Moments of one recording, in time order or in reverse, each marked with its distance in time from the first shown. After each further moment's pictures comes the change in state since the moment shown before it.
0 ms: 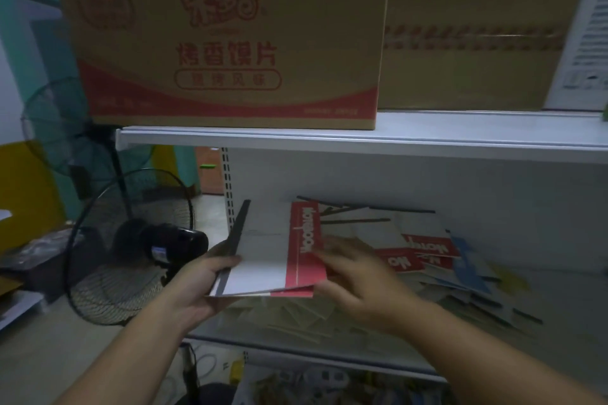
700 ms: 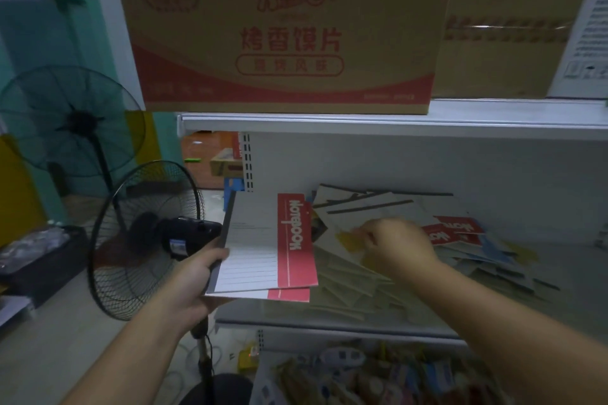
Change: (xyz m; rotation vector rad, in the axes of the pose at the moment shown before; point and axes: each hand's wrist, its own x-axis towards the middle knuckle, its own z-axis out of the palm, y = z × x) left_hand 0.002 0.018 -0.087 0.067 -0.024 0.041; right_hand 0.042 -0.044 0.010 -0.361 0.084 0.501
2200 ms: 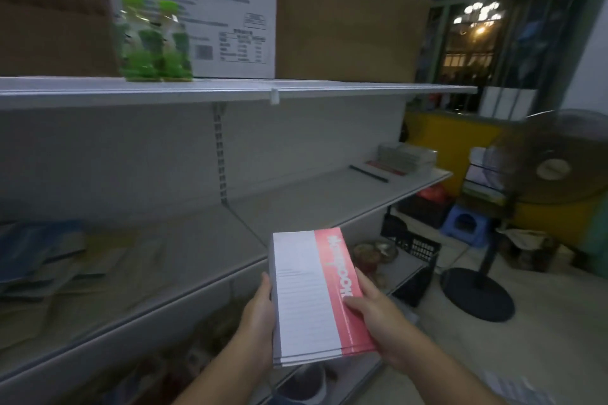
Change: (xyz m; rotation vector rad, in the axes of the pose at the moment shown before) left_hand -0.202 -0.334 0.620 0.137 -0.543 -0.559; right_hand -0.385 0.509 -0.095 1.251 0.156 0.949
